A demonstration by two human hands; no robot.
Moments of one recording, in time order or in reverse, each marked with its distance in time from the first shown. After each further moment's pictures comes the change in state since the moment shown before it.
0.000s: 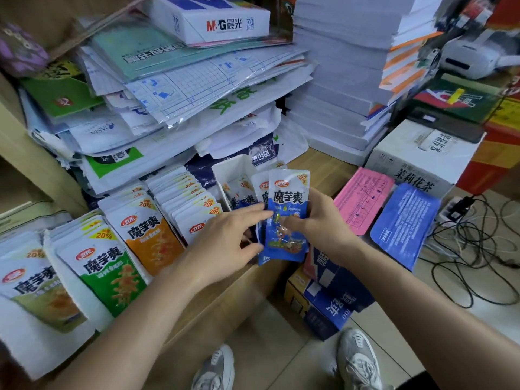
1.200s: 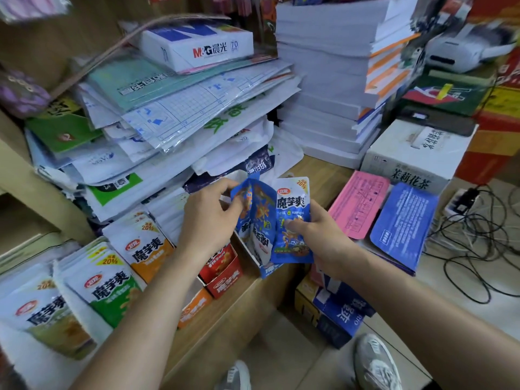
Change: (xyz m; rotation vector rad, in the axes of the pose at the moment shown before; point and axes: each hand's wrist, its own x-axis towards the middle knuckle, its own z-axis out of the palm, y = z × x) left_hand 0.041 0.004 -0.031 -0.178 0.401 -0.132; right_hand 0.001 0.005 0.012 0.460 0.104 0.287
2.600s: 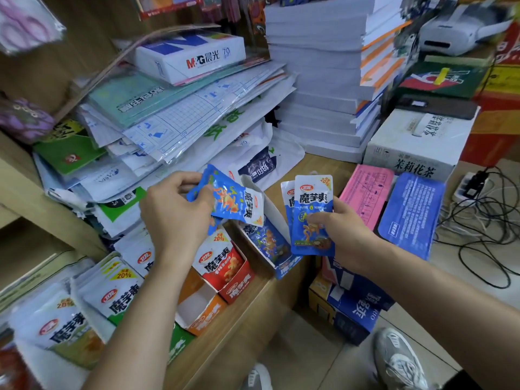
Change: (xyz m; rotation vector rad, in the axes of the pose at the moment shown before) left_hand 0.002 0.017 -0.040 0.036 0.400 -0.112; right_hand -0.012 -0.016 -0.010 0.083 0.162 0.062
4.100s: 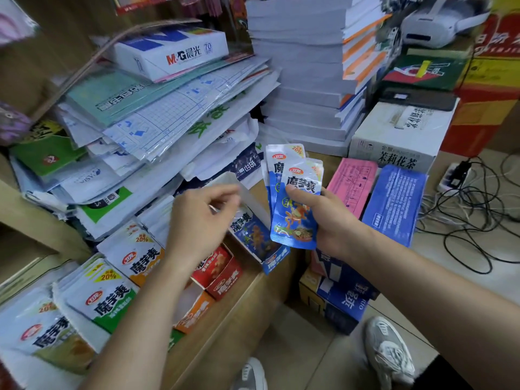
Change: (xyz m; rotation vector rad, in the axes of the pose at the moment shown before) left_hand -0.021 0.008 0.018 -0.004 -0.456 0.167; right_hand -0.001 -0.009 0.002 0.302 -0.132 0.002
